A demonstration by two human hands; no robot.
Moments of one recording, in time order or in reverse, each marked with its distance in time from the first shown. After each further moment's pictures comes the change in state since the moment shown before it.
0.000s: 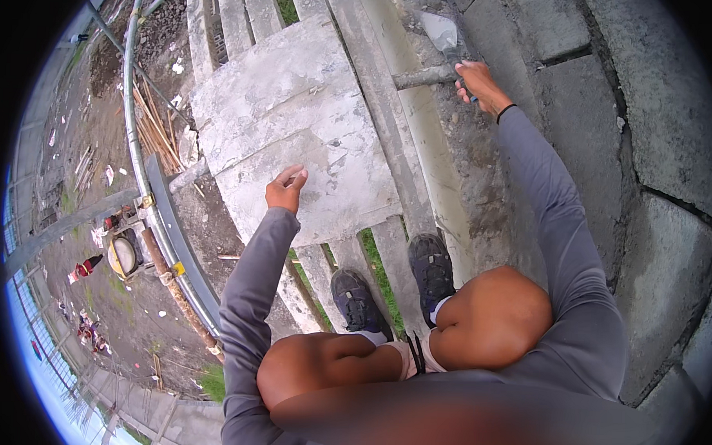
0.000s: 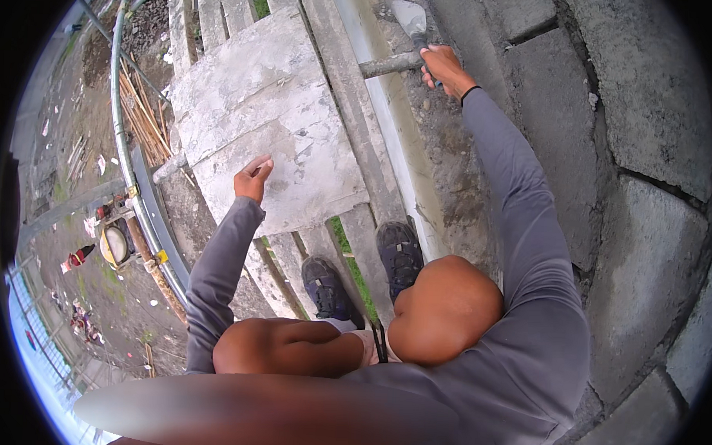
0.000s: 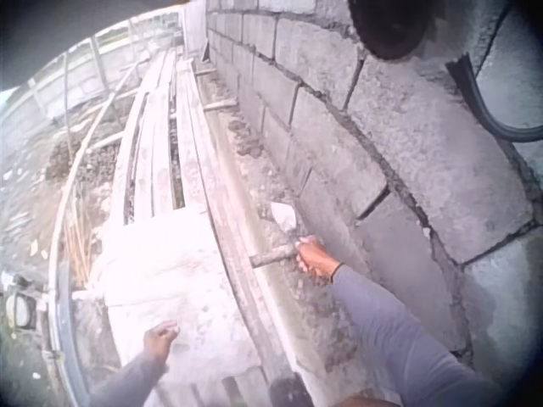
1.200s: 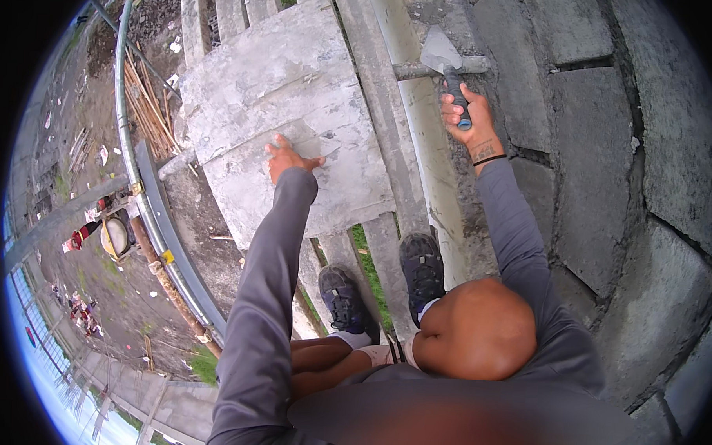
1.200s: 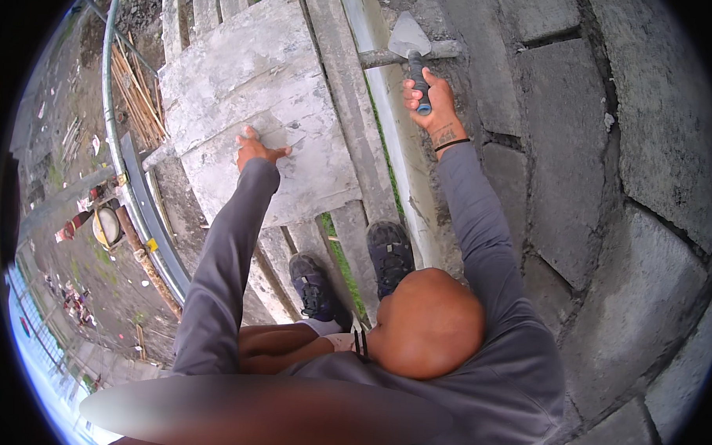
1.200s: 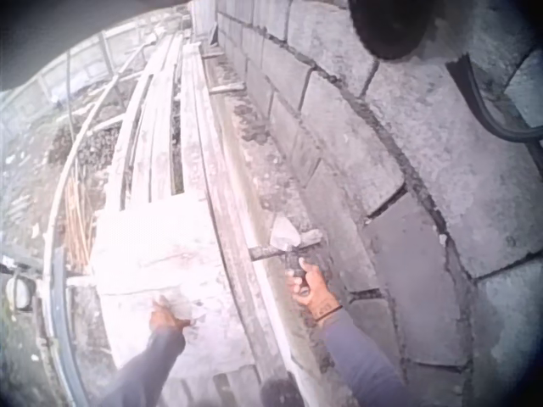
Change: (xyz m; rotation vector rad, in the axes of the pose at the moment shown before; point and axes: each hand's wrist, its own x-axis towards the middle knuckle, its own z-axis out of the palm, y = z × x) left_hand 0.037 0.068 0.048 0.737 -0.084 -0.470; right_hand -0.034 0.066 0.021 1.229 -0.408 0.303
